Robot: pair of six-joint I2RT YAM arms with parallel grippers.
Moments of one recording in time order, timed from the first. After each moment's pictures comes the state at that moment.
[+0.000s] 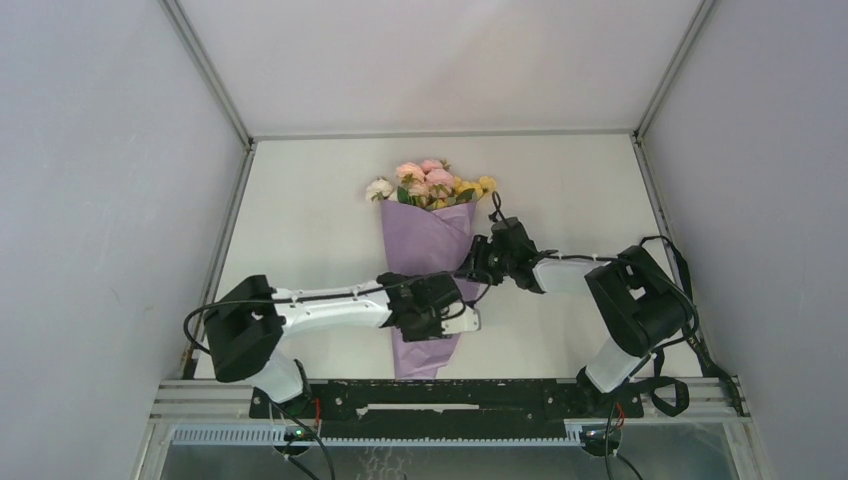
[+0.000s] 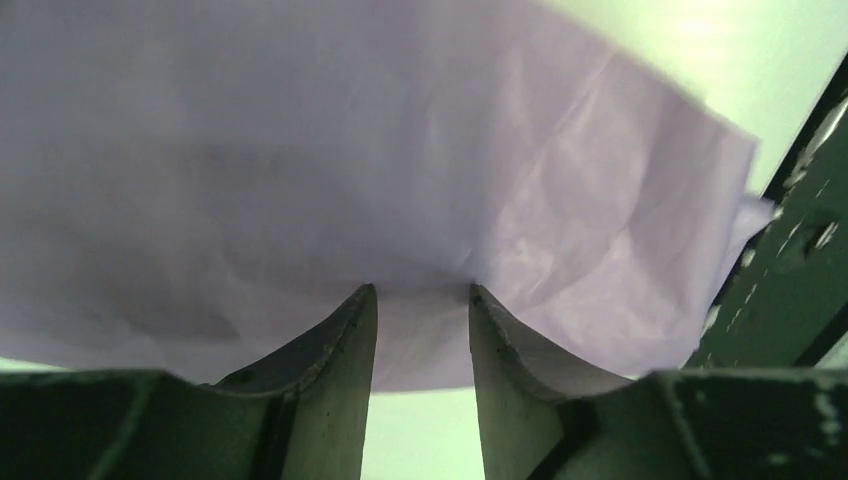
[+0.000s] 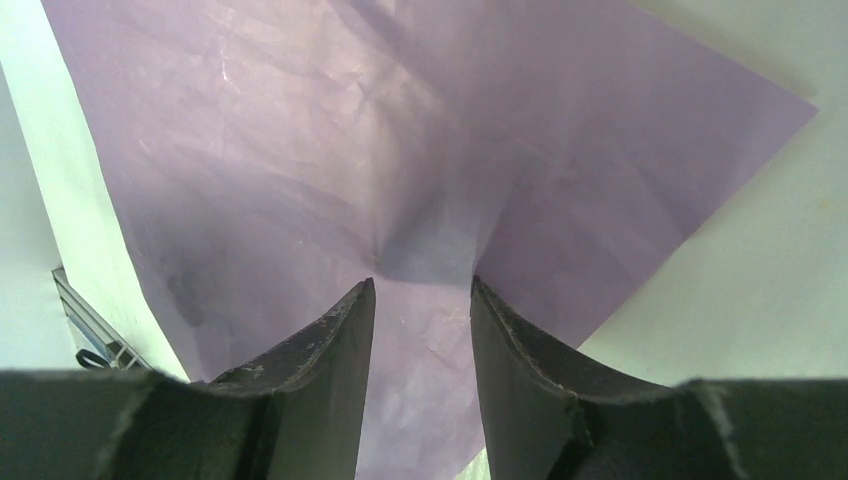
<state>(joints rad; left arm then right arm) -1.10 1.56 0.97 -0.68 -0.05 0.42 0.54 1.65 0.70 0.14 -0.25 0.74</state>
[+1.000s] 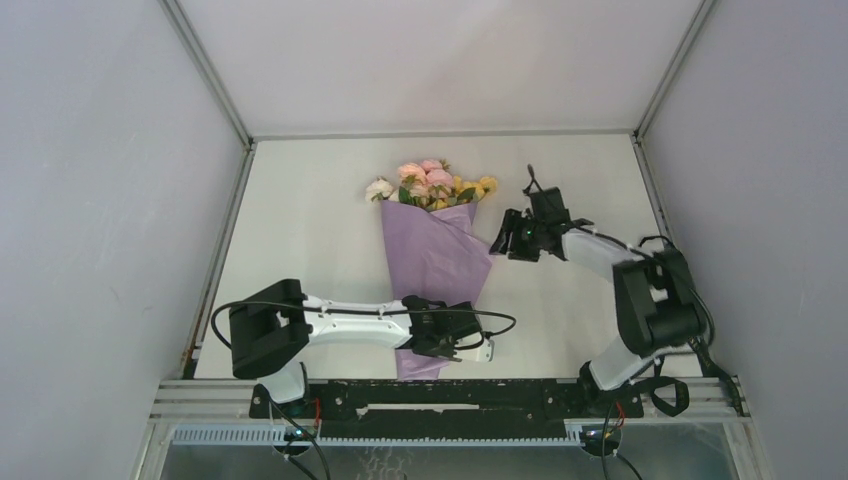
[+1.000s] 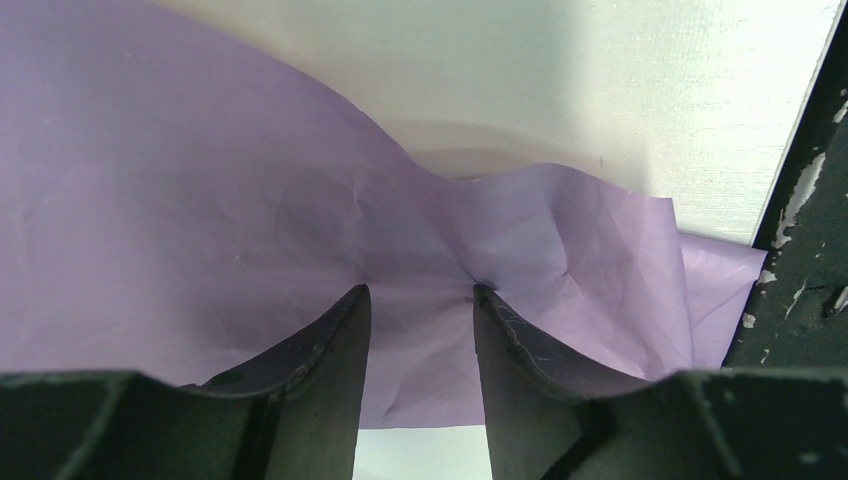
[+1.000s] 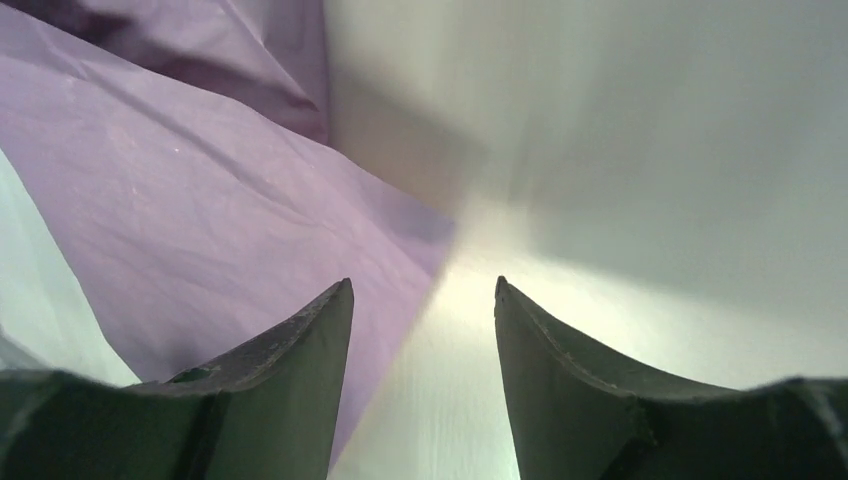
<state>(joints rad) -1.28 1.68 0.97 -0.58 -0.20 0.52 0.28 1.68 0.89 -0.16 -0.35 0.50</state>
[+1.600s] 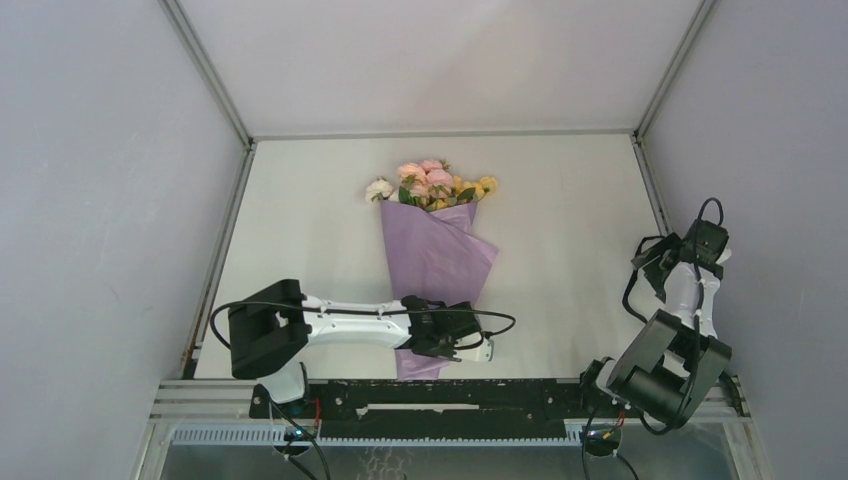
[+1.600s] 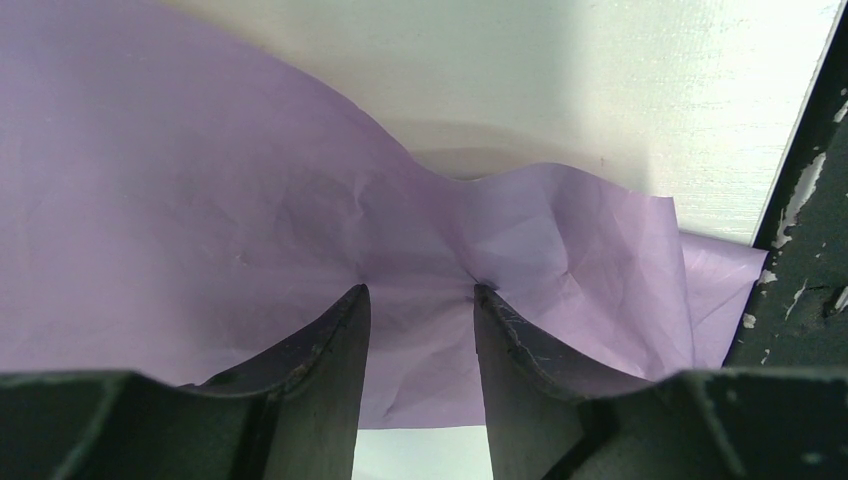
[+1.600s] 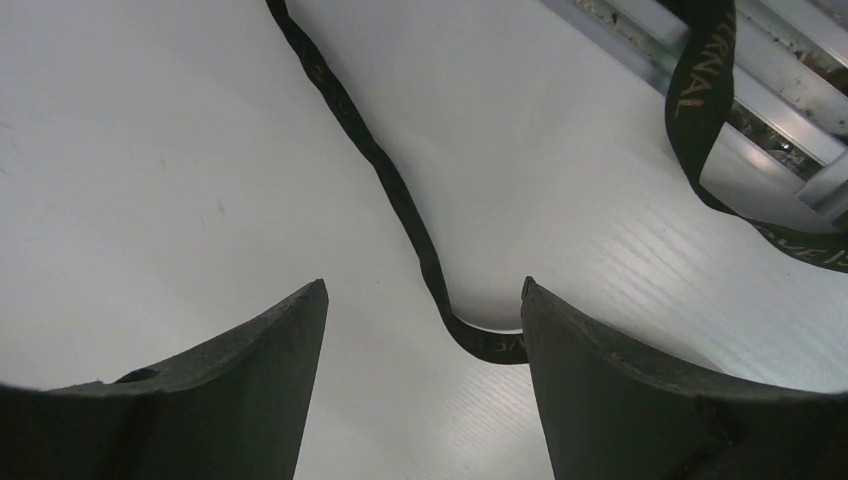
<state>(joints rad) -1.28 1.68 0.97 -0.57 -0.20 0.52 -0.62 1.25 0.78 -0.54 -0.03 0.41</state>
